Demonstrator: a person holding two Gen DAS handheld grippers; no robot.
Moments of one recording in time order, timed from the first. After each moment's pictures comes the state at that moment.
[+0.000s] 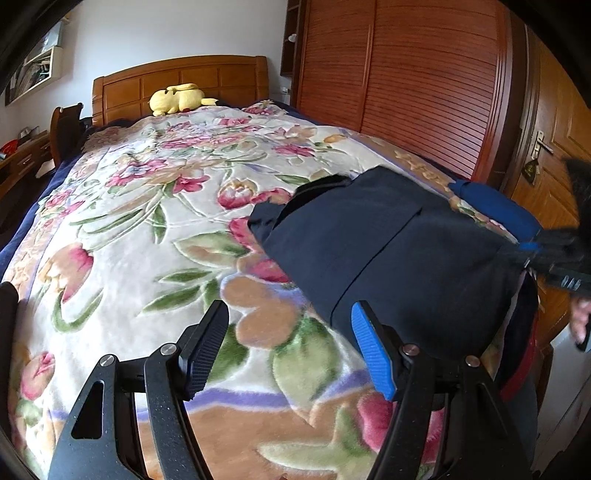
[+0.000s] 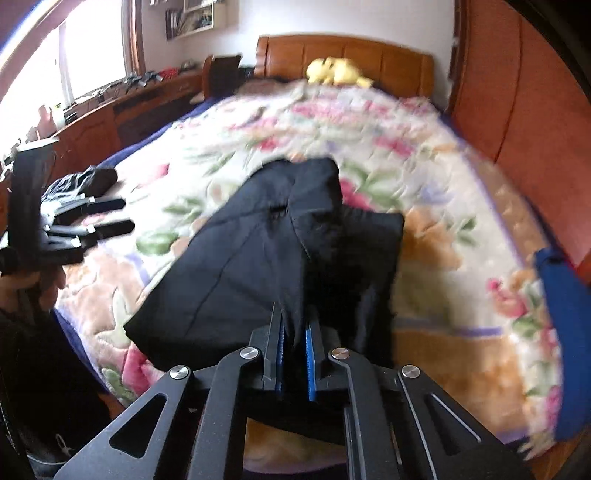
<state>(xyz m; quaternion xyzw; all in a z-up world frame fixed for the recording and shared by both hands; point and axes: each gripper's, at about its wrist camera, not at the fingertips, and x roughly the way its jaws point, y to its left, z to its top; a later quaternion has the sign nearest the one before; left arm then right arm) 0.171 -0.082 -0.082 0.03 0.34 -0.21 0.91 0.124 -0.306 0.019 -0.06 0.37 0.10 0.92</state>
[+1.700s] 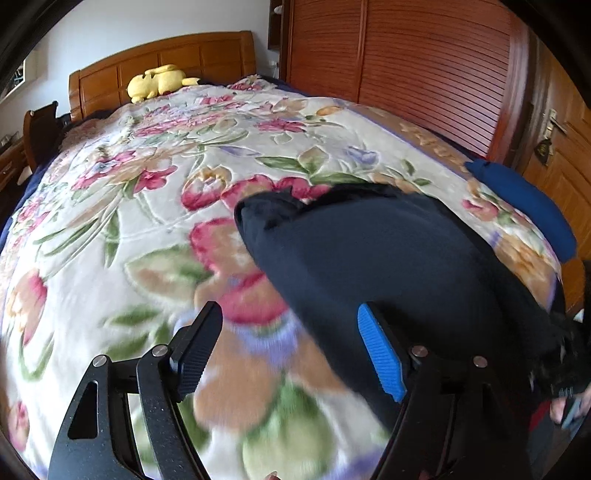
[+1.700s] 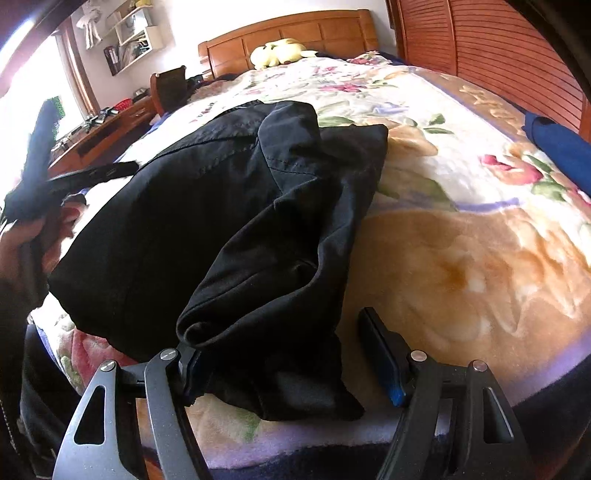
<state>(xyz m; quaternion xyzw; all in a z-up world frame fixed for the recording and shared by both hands) 0.262 -0.151 -0.108 0.06 0.39 -0.21 0.89 0.115 -0.377 -0.107 0.08 0.40 0.07 0.91</state>
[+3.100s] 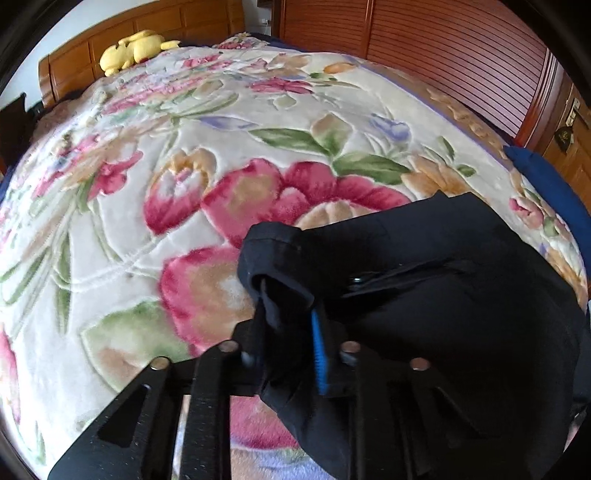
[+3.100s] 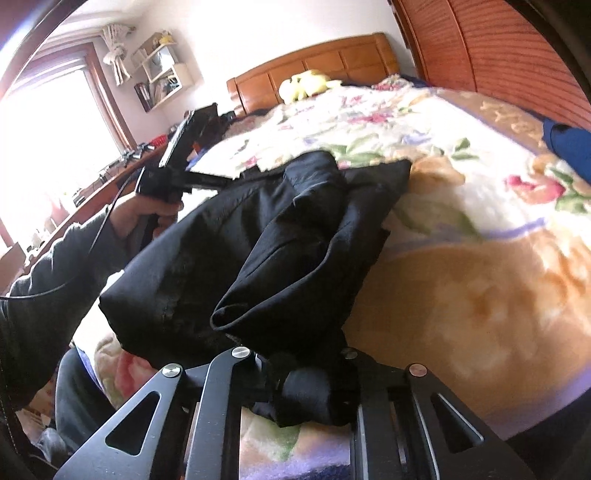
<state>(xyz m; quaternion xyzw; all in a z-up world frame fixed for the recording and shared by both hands) 0.369 -0.190 -0.138 0.09 0.46 -0.22 0.85 0.103 -0.397 -0.097 0.13 0.32 0.14 0.93</state>
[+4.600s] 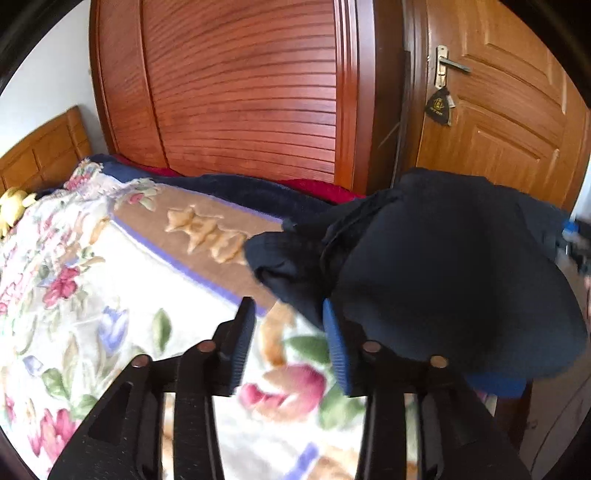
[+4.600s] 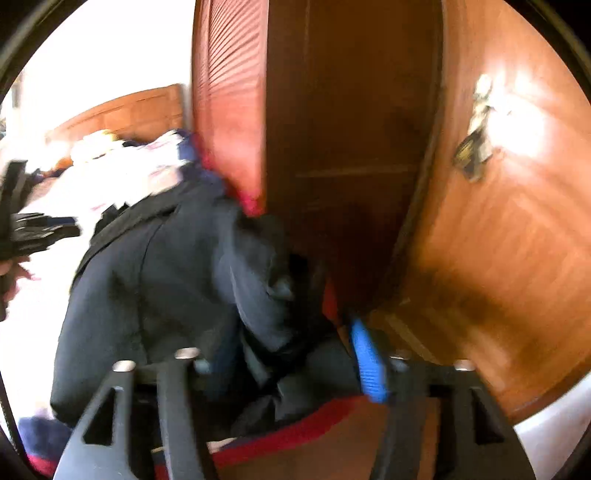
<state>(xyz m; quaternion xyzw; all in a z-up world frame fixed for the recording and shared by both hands) 0.297 -0.574 -0.021 0.18 0.32 -0.42 0.83 -0.041 -0.767 0.008 0.05 0.30 -0.27 0.91</state>
